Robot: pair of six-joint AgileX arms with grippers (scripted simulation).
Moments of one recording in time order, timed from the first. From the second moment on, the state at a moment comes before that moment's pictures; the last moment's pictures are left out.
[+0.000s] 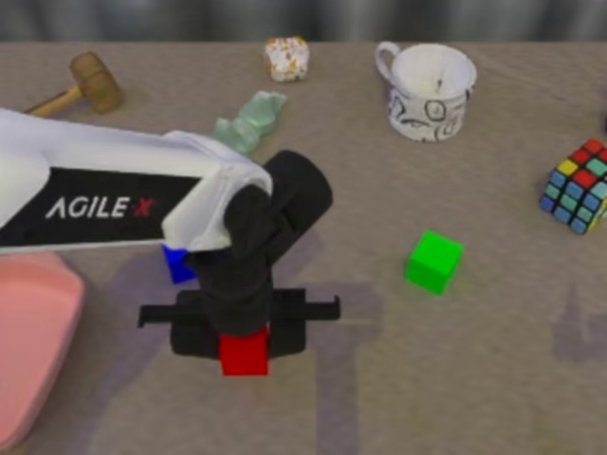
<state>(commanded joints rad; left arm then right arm) -0.71 1.92 1.14 -0.78 -0.02 -0.70 0.00 0.00 0.00 0.00 0.00 0.00</state>
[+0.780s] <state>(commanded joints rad) -0.71 1.92 1.14 -0.78 -0.02 -0.70 0.00 0.00 0.00 0.00 0.00 0.00</state>
